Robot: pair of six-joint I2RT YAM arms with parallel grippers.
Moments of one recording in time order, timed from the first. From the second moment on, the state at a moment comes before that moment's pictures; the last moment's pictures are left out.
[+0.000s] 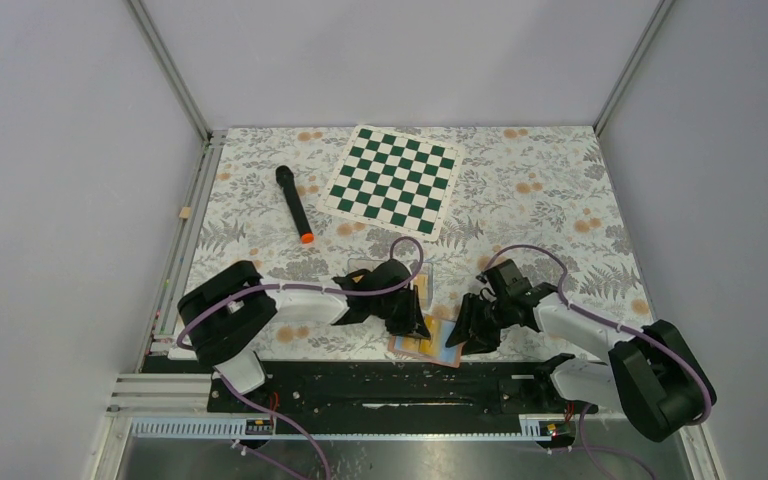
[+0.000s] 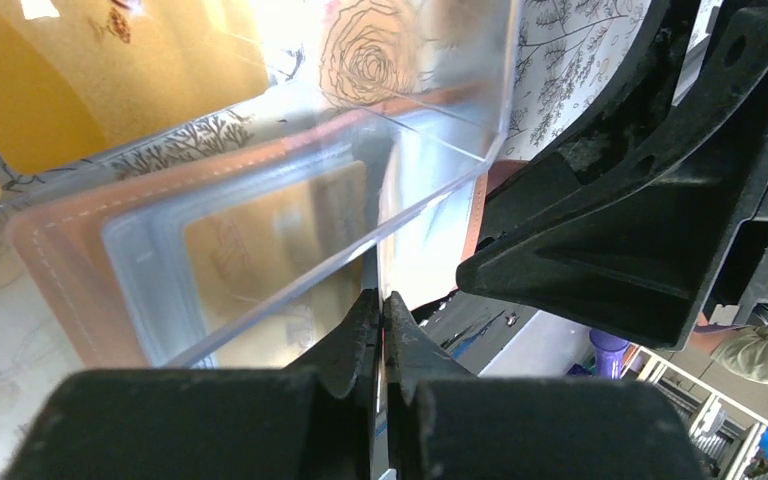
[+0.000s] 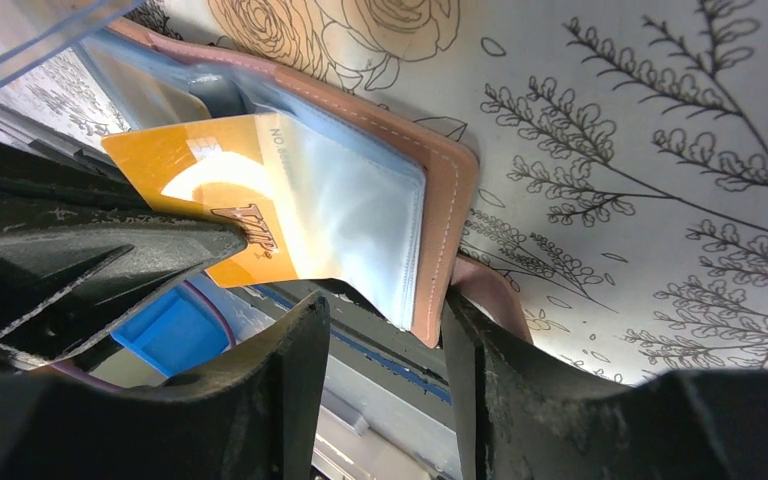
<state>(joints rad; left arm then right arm) -1.02 1.65 0.74 0.08 0.33 -1.04 0.49 1.17 0.38 -0.43 -0.53 0.82</state>
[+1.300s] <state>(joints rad) -1.09 1.79 1.04 -0.30 0.23 -0.92 0.46 1.27 0.49 -0.53 -0.44 0.71</state>
